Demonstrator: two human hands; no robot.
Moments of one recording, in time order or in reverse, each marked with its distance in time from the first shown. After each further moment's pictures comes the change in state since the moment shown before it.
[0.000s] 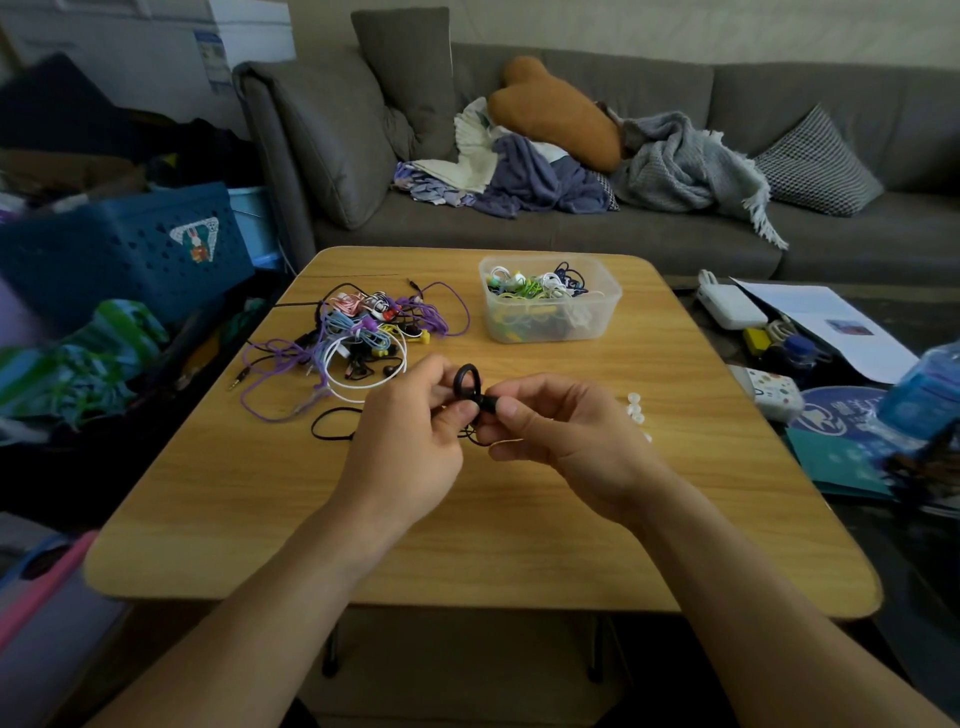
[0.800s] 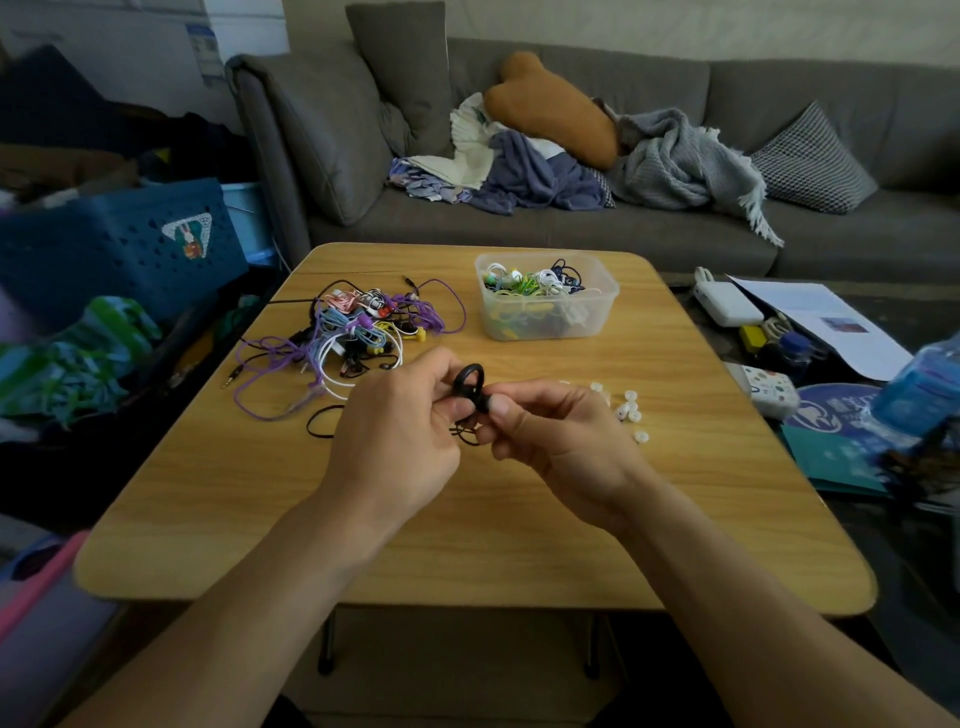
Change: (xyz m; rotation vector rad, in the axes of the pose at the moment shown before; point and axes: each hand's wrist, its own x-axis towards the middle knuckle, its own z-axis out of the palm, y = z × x) left_hand 0.000 0.009 -0.009 0.144 0.034 0.104; right_hand -0.002 0.004 0.008 0.165 0.033 0.000
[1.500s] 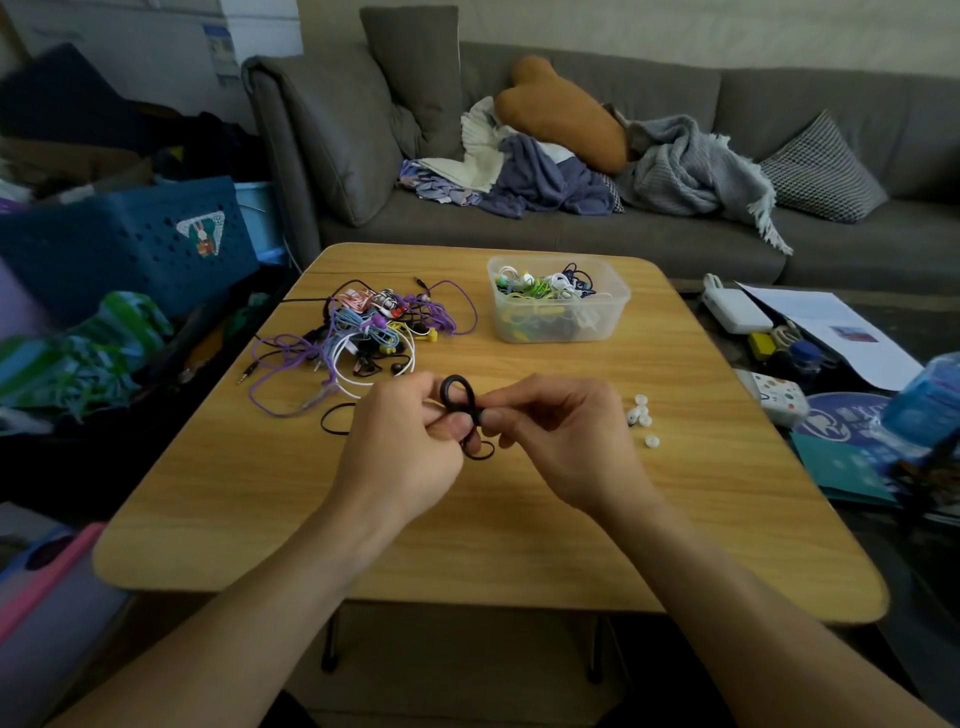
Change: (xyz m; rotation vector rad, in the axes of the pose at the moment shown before) left_hand -0.008 -0.003 -0.002 -0.187 -0.071 -0.350; right_hand 0.006 0.004 0.005 -0.609 0.075 -0.372
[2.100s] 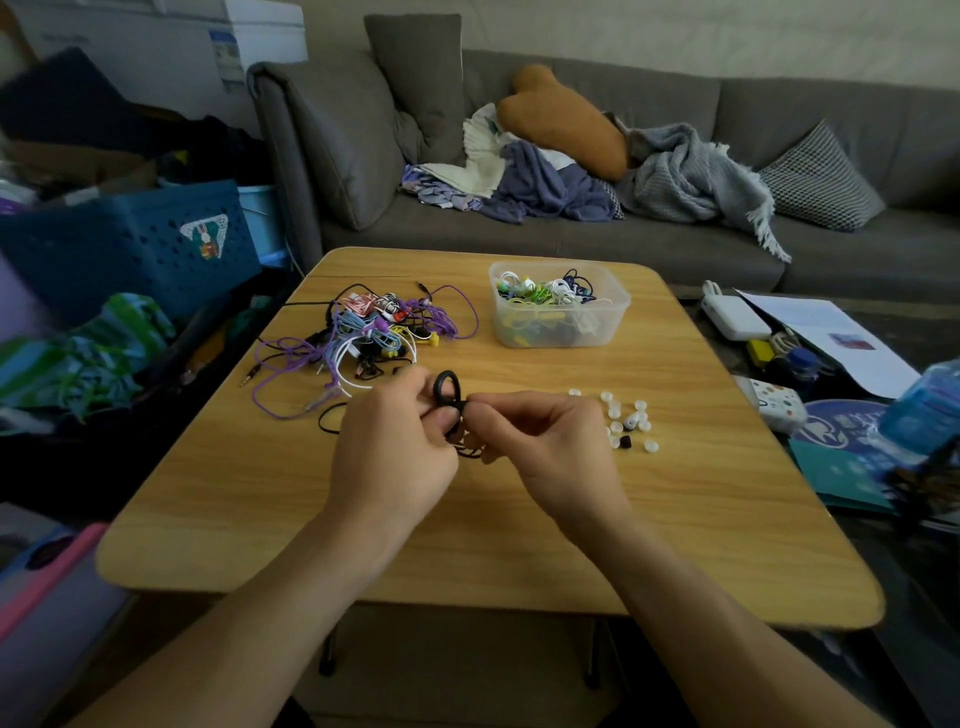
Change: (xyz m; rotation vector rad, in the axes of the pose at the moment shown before) left_hand -0.002 -0.002 -0.002 0.201 0.180 0.127; right_hand -0.008 -0.004 0.019 0.145 0.076 0.141
